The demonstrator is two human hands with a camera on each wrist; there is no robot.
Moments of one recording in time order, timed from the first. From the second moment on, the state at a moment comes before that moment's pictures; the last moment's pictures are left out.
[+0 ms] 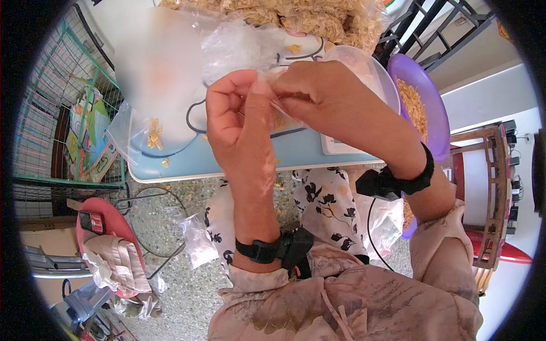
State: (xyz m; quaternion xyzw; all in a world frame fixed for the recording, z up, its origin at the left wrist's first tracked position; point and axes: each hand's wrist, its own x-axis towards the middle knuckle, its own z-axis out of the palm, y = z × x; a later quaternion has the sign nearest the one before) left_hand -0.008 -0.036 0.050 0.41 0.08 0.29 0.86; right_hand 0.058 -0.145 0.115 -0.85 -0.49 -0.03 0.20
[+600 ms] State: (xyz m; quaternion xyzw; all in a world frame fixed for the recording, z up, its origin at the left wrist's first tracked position) left_hand -0.011 -0.026 0.053 0.36 0.09 0.30 0.88; right_hand 0.052 -0.131 0.120 -0.83 -0.47 -0.01 0.31
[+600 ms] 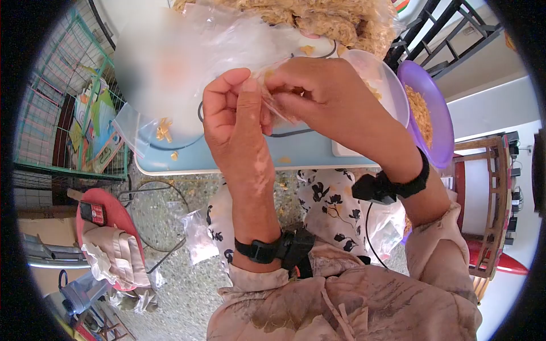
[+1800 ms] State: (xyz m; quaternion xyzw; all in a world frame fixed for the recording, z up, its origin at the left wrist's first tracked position) left_hand -0.012 -0.018 0.054 0.34 0.11 0.35 0.87; right_hand 0.040 -0.146 0.117 -0.80 -0.47 -0.23 0.29
